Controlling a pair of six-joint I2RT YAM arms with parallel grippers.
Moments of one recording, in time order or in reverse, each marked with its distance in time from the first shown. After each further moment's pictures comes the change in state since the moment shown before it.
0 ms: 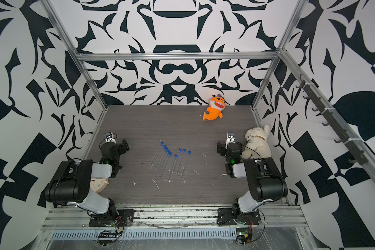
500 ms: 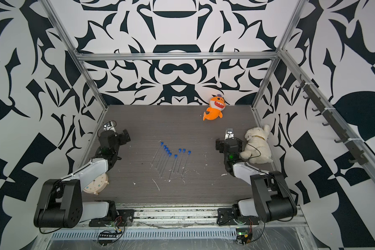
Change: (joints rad) left arm -0.106 -0.254 0.311 -0.587 -0.001 -0.108; right arm 0.076 -0.234 0.144 -0.398 0.128 0.040
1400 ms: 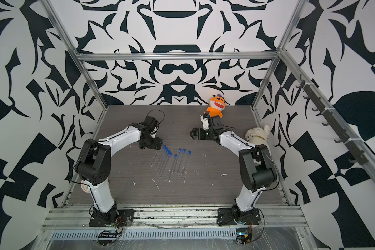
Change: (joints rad) left arm -0.366 0.558 0.655 -1.007 0.243 0.028; right arm 0.123 0.387 0.620 -0.607 -0.661 0.257
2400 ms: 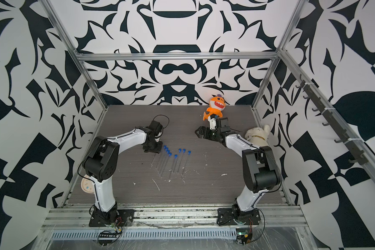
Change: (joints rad) left arm -0.049 0.083 -0.019 0.046 -0.020 -0.013; right arm -0.105 -0.042 -0.092 0.128 -0.110 0.082
